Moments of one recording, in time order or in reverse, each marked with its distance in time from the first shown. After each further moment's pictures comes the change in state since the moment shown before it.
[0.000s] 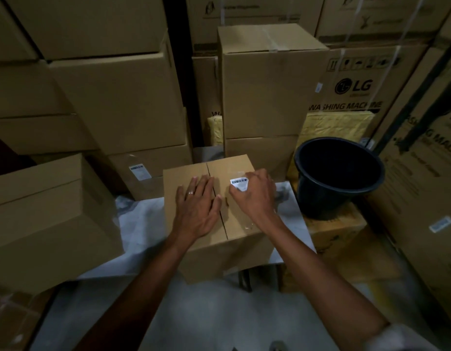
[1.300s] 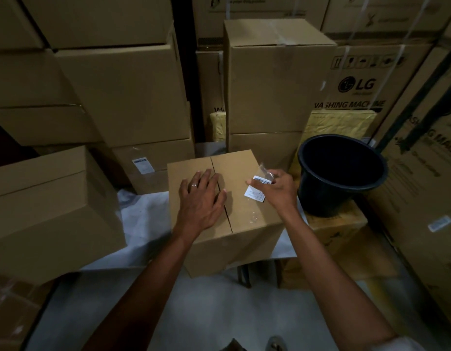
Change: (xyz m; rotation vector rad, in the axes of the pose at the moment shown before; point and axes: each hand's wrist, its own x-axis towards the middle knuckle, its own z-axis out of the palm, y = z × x) left_hand 0.003 -0.006 0.007 -0.003 0.074 0.026; right_hand 0.003 0.032 -0.021 0.472 -0.035 0.375
